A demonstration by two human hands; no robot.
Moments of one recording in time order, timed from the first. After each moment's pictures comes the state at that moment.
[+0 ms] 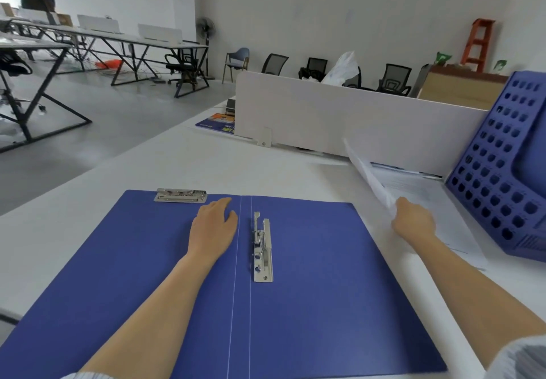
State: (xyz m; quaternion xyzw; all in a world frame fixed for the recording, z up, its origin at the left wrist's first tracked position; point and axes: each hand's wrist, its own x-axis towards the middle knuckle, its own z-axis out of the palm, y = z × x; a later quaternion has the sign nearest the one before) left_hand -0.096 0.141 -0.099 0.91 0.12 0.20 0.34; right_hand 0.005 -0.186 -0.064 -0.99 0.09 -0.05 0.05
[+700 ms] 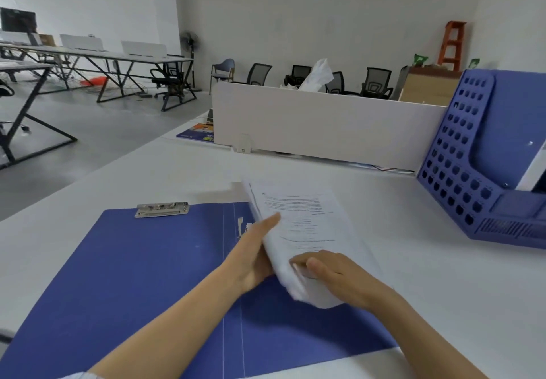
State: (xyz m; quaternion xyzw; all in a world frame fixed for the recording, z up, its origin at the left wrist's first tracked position) left_hand -0.131 0.038 -0.070 0.46 0.06 -0.16 0.87; right_hand -0.136 -0.130 -0.060 -0.91 -0.26 0.14 0.30
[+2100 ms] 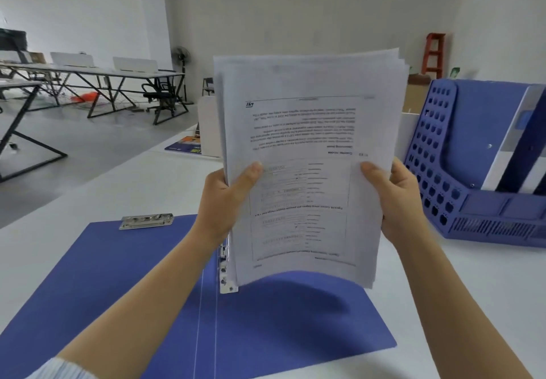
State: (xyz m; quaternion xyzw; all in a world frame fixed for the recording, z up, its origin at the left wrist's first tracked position) left_hand -0.140 0.035 0.014 0.64 -0.14 0.24 0.72; right_hand -0.115 -0.186 0.025 -0.61 -0.21 -0.14 0.75
